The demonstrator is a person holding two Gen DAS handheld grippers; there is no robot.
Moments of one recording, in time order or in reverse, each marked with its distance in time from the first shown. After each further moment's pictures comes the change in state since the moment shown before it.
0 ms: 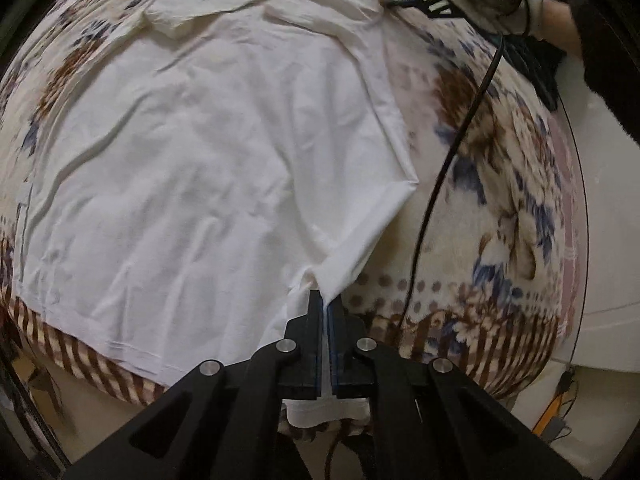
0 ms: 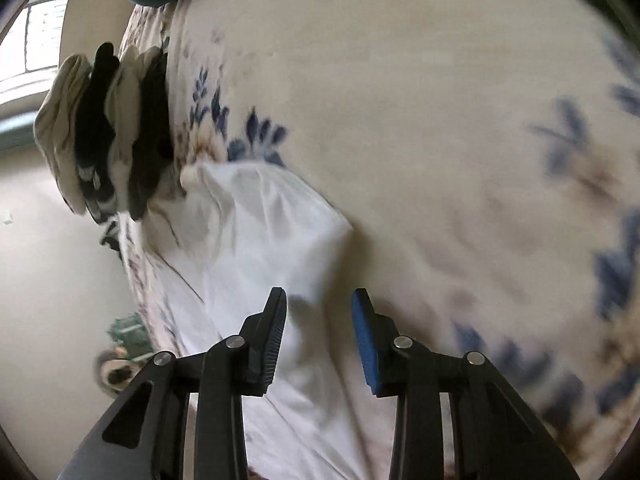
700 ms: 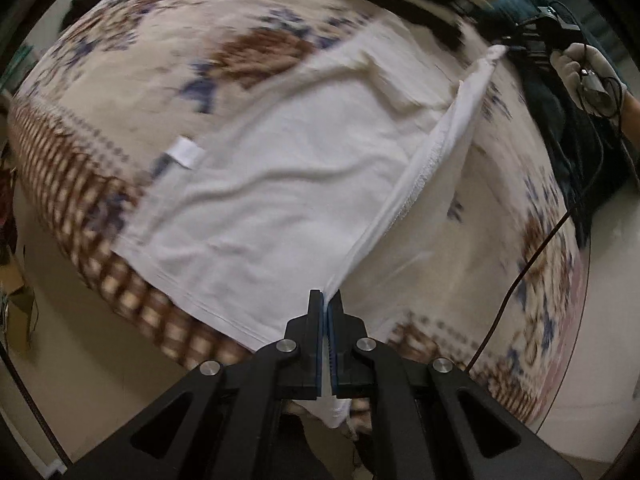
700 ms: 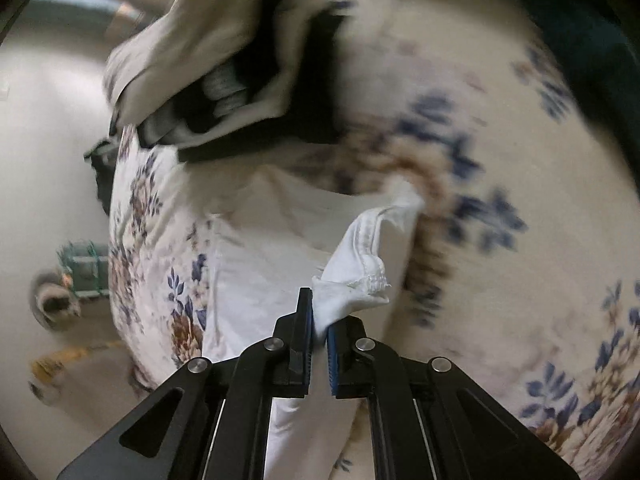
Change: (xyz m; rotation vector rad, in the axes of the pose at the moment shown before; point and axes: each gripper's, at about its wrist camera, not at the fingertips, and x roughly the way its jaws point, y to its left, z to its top) left arm -0.093 0.195 -0.010 -0.371 -0.152 0.021; right arm 0.023 0.243 -0.031 -0.417 0.008 -0.225
